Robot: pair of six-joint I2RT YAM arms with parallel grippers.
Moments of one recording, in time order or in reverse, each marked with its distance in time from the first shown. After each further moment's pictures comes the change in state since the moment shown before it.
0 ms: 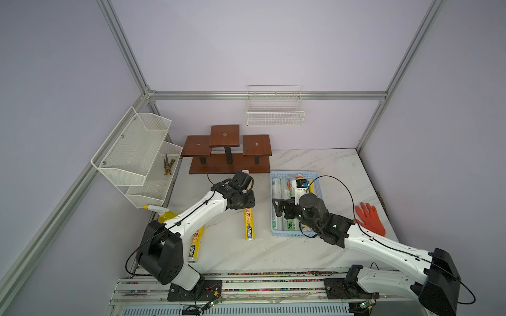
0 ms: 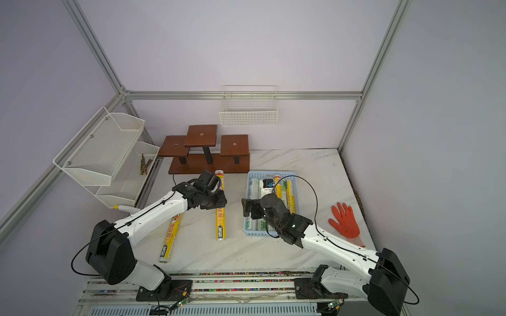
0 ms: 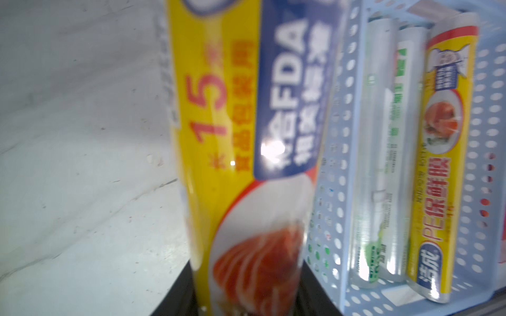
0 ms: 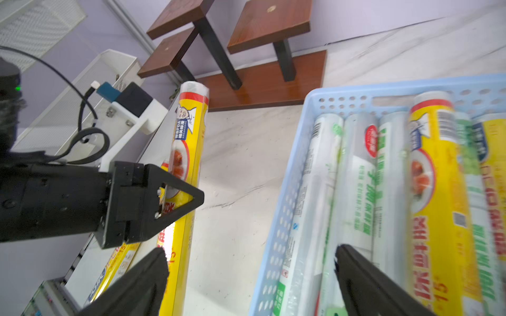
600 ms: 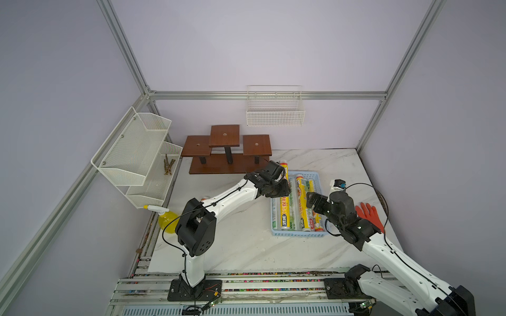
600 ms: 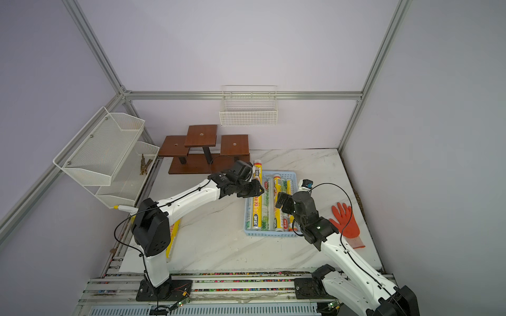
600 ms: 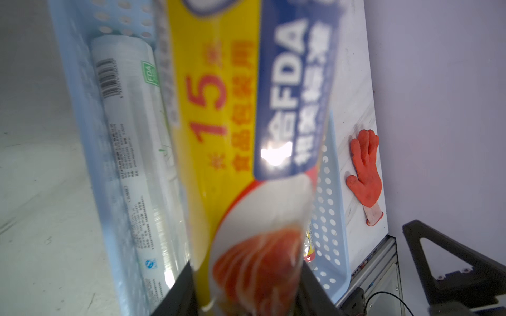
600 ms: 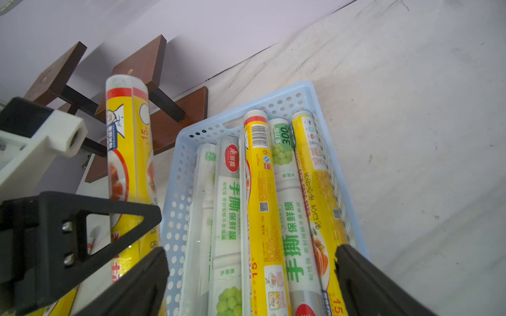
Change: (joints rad) left arm -0.151 0.386 0.399 0.151 0.197 -0.087; right arm -0.380 -0.205 -0.144 -0.146 -0.059 0.061
